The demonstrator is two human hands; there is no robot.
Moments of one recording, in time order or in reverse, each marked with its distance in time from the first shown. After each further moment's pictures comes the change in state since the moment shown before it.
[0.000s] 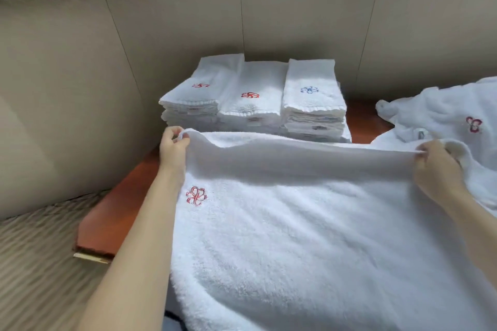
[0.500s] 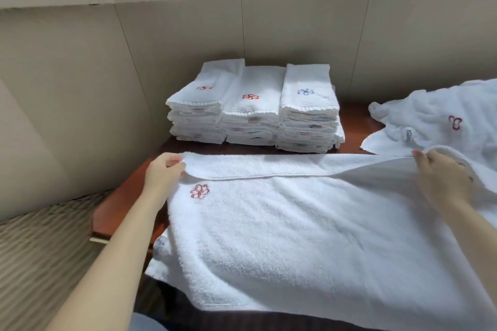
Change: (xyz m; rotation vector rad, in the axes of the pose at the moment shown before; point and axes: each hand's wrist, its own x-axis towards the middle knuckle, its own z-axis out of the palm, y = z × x) left_hand -0.030 -0.015 -0.062 0.404 -0.076 -0.074; right_hand -0.033 0.009 -0.027 0.027 0.042 0.042
